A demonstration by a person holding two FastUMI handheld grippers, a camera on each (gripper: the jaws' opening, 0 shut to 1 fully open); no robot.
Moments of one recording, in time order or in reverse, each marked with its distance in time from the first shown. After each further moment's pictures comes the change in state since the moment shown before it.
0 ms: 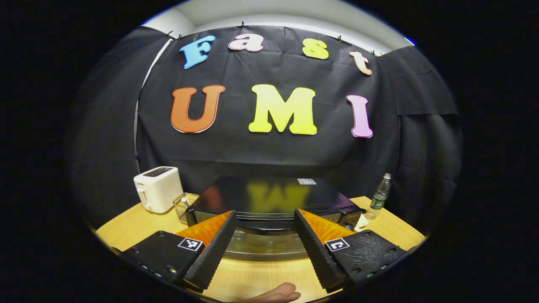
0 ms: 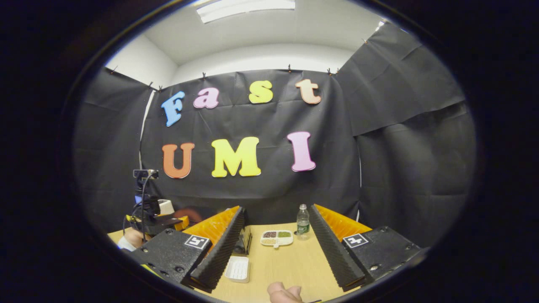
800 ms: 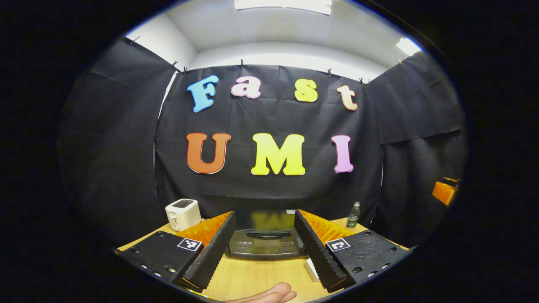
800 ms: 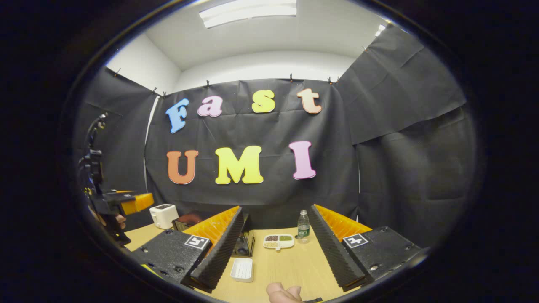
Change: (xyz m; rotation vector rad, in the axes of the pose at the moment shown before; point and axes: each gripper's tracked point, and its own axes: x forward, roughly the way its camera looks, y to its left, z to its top) left arm -0.184 -0.007 0.119 0.004 -0.216 0.004; right arm -0.036 0.009 0.026 -0.007 -0.057 0.003
